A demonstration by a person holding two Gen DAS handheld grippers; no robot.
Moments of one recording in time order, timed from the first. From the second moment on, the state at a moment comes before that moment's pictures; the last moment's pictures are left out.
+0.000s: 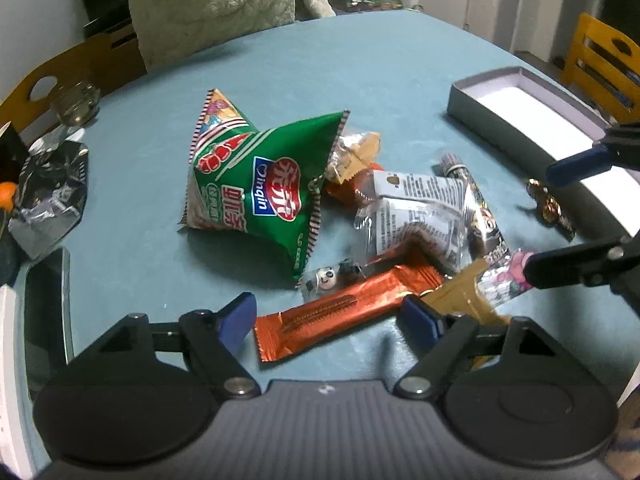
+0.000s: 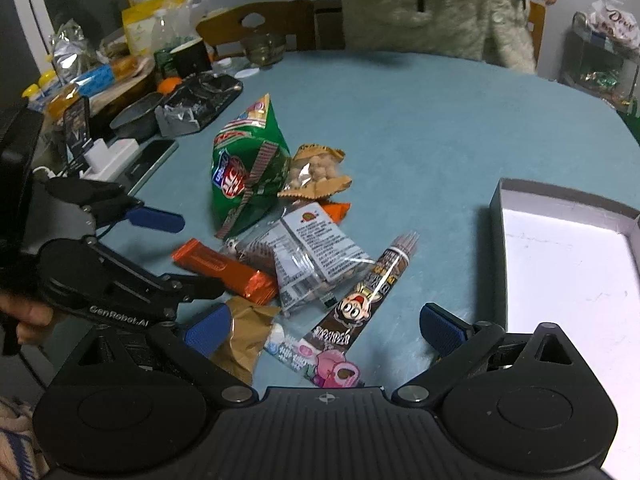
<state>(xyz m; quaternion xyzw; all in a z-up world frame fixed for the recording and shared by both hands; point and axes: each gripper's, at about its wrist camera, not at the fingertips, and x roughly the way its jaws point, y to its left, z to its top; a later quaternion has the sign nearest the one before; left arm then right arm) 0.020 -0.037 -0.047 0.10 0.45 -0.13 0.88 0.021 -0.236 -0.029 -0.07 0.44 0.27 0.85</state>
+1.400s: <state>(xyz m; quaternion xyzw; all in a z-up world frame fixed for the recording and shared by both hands) 0.014 -0.020 -0.066 0.13 0.44 -0.27 0.85 -0.003 -0.171 -0.059 -0.18 0.43 0.37 0.80</state>
